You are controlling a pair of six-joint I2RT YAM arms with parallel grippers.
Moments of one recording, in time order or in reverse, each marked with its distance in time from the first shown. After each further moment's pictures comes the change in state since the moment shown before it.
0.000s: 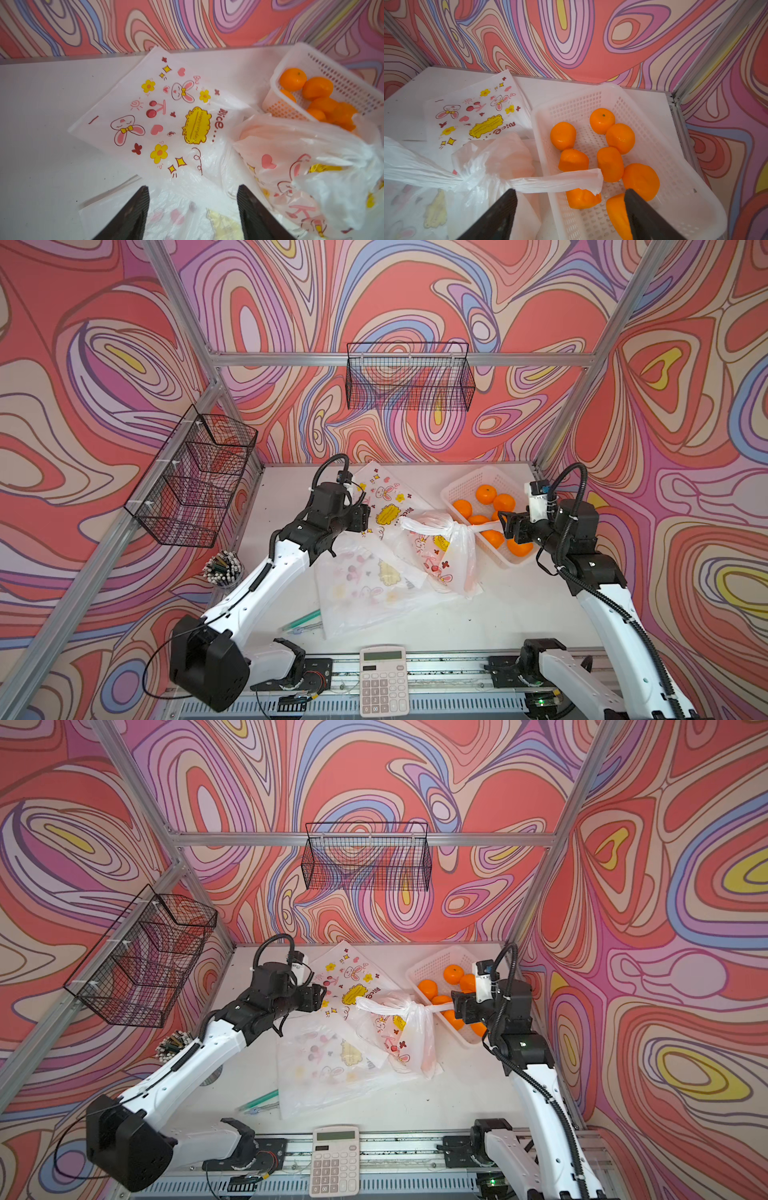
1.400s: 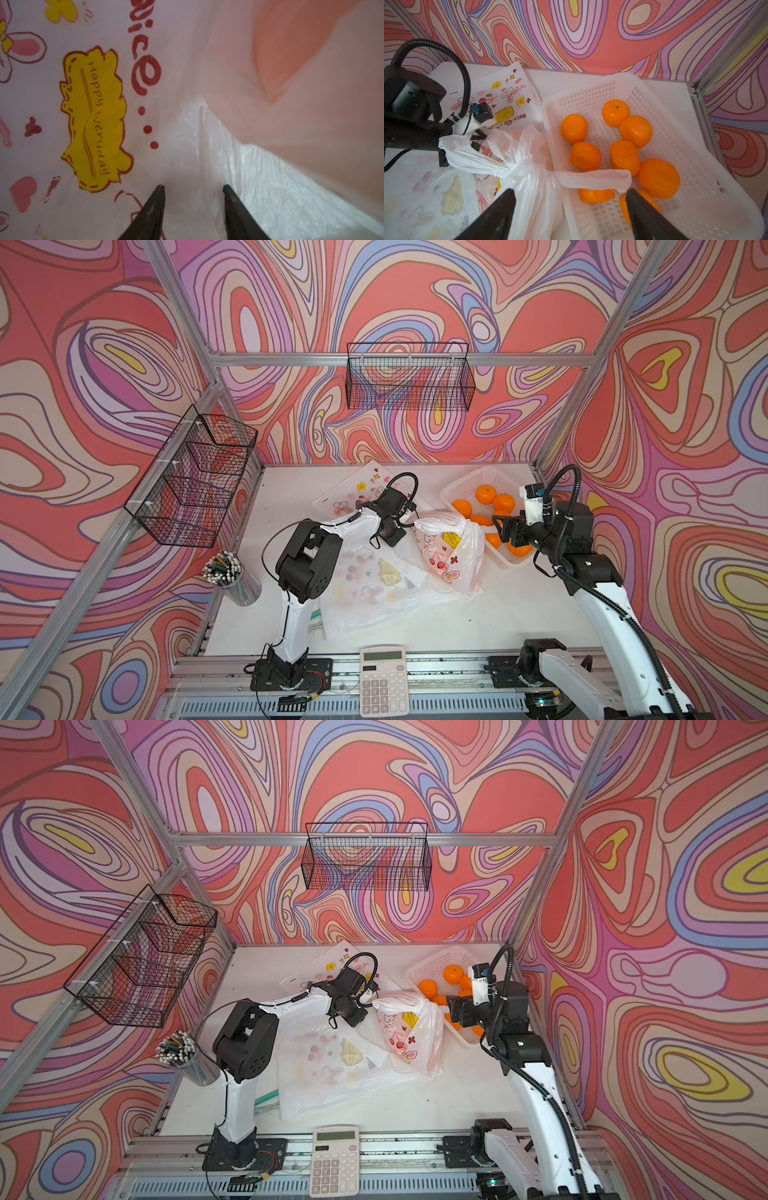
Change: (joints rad) left arm -0.158 0.745 0.406 -0.128 -0.035 0.420; right arm 0.000 0.014 -0.027 -0.005 -0.037 0.010
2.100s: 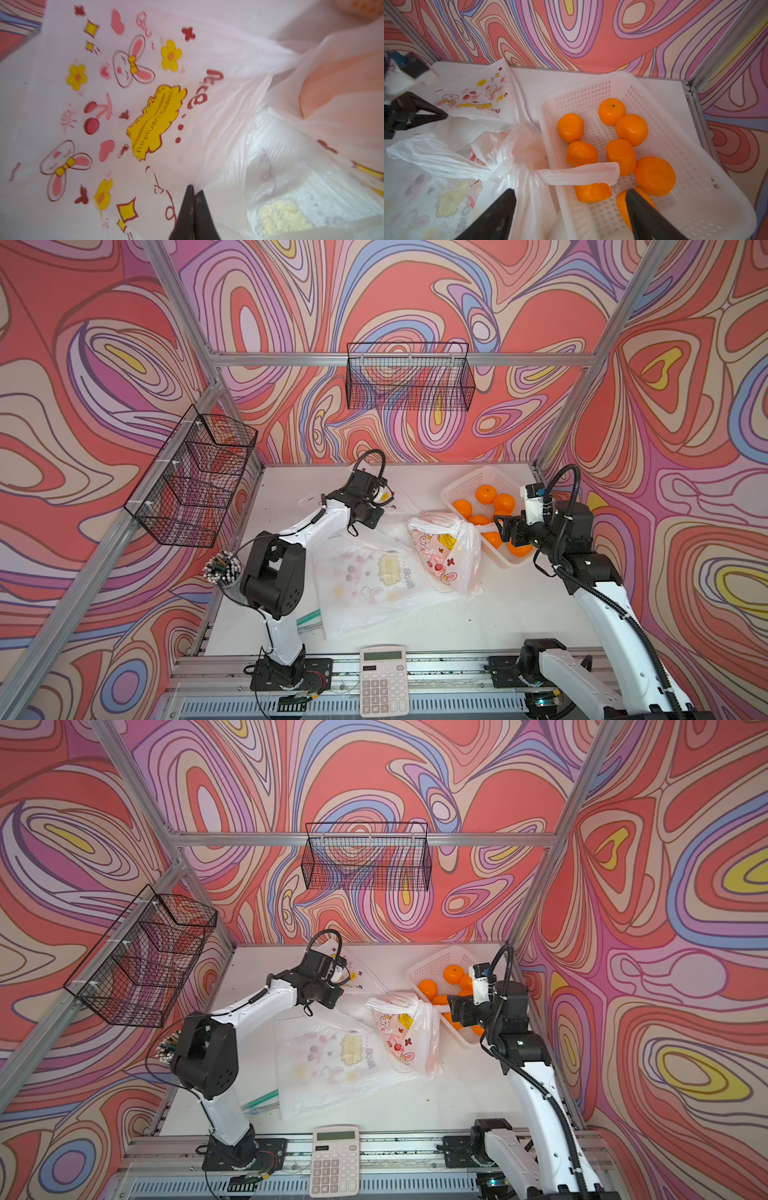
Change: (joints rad) left arm 0.193 -0.300 -0.077 -0.005 0.027 -0.119; right arm 0.000 0.014 0.001 0.001 0.019 0.011
